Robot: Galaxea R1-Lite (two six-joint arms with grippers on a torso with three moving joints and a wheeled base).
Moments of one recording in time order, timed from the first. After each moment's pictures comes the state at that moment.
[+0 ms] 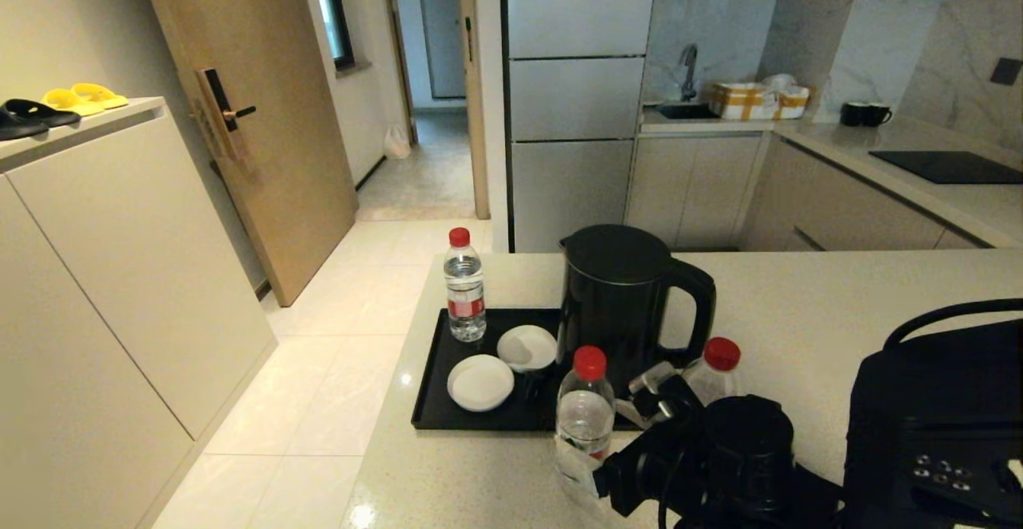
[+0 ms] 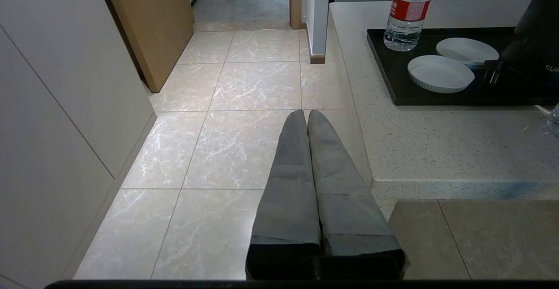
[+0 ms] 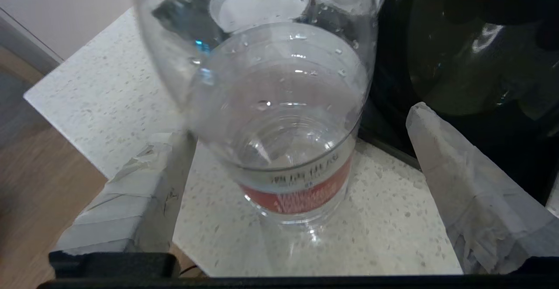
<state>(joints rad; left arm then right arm) 0.00 0.00 0.00 0.05 0.01 0.03 0.75 2.20 -0.33 -1.51 -0.06 0.12</state>
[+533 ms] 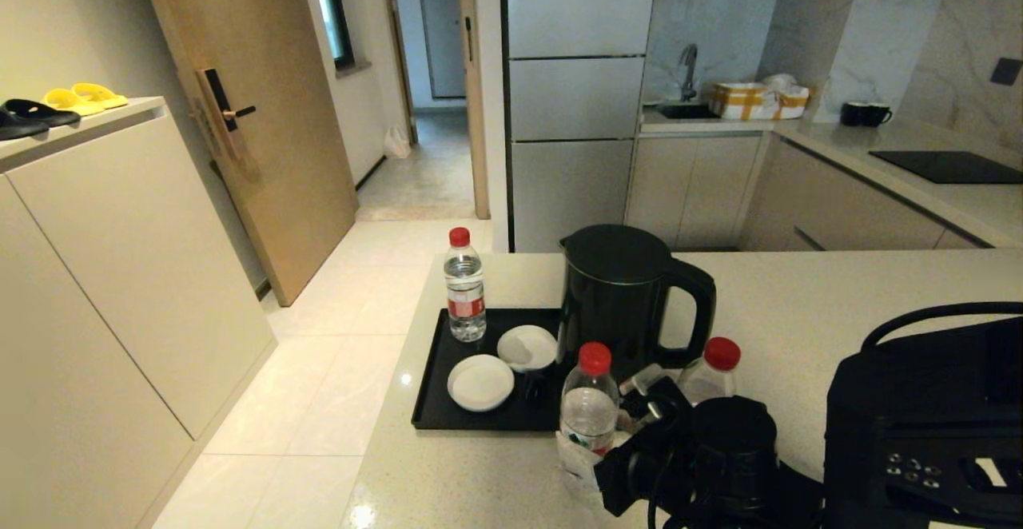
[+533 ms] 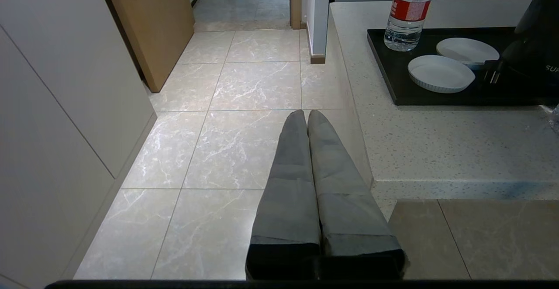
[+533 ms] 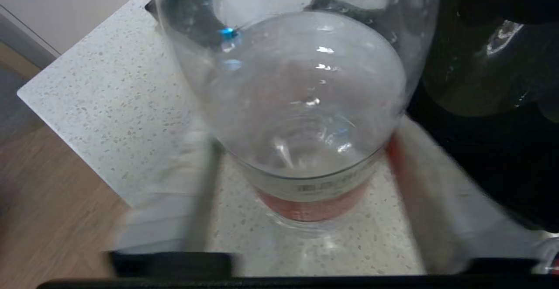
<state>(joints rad) 0.00 0.00 0.00 0.05 0.01 0.03 0.74 2.23 -0.36 -1.51 -0.06 0.12</state>
